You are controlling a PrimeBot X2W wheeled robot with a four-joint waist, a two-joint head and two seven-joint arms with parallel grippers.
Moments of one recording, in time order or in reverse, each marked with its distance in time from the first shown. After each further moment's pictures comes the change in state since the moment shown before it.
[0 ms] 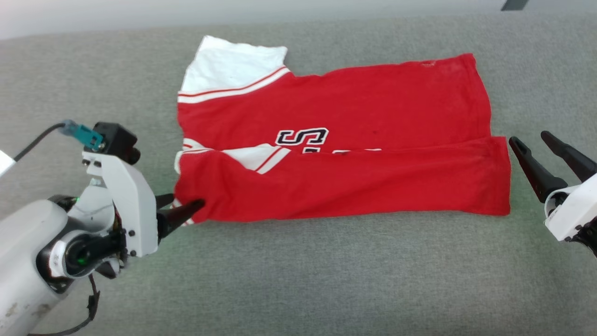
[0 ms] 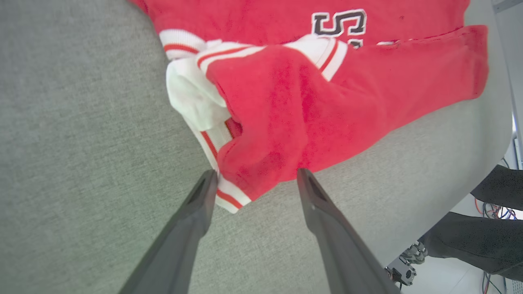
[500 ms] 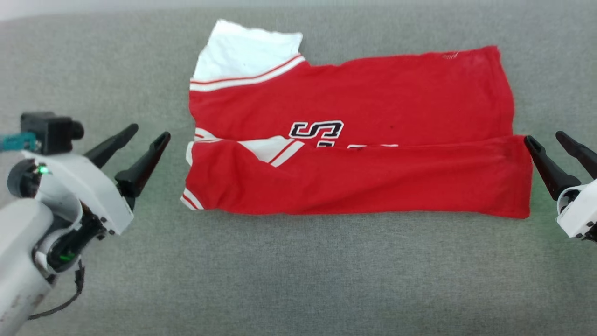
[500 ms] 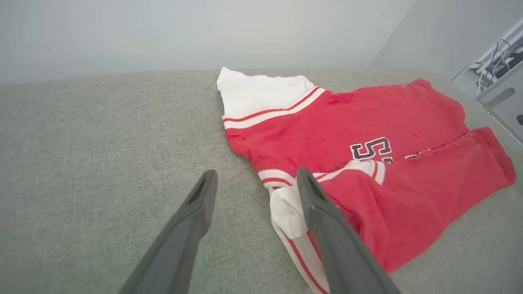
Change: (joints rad) left arm 0.048 -0.079 0.093 0.267 0.227 -0.222 -0.584; right arm -0.013 -0.016 -0.012 0.052 0.000 0.000 -0.002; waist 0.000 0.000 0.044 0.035
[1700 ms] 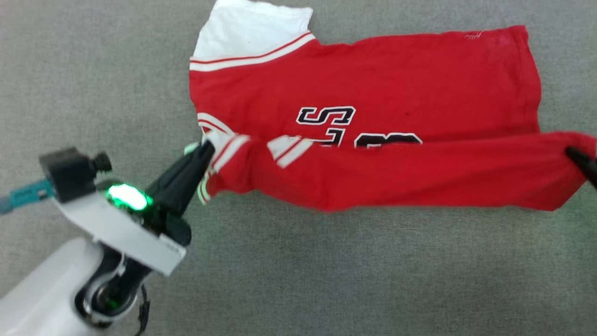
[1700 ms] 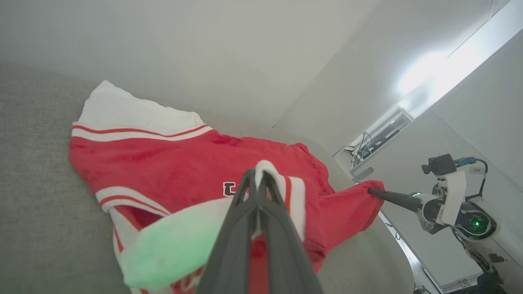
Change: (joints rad) left arm 0.280 -0.100 0.245 -0.425 -0.051 -0.020 -0.099; right arm 0.206 -0.011 -0.308 -0.413 0.052 0.000 0.443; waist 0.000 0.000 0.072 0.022
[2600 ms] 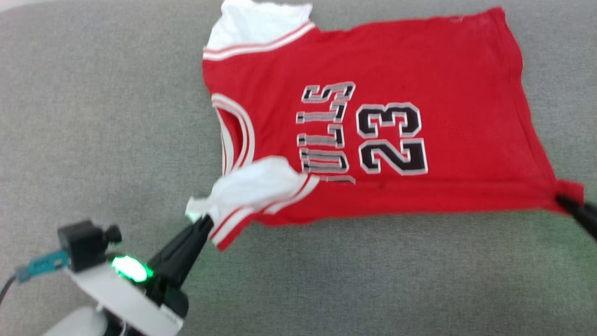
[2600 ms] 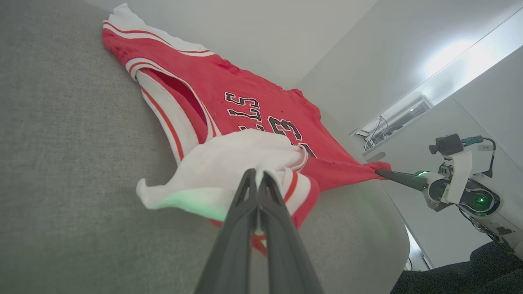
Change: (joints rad) left arm 0.178 0.038 -0.043 -0.003 0.005 0.000 -0.056; right arm 0.016 -0.237 0.269 0.121 0.137 0.000 -0.192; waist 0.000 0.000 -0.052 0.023
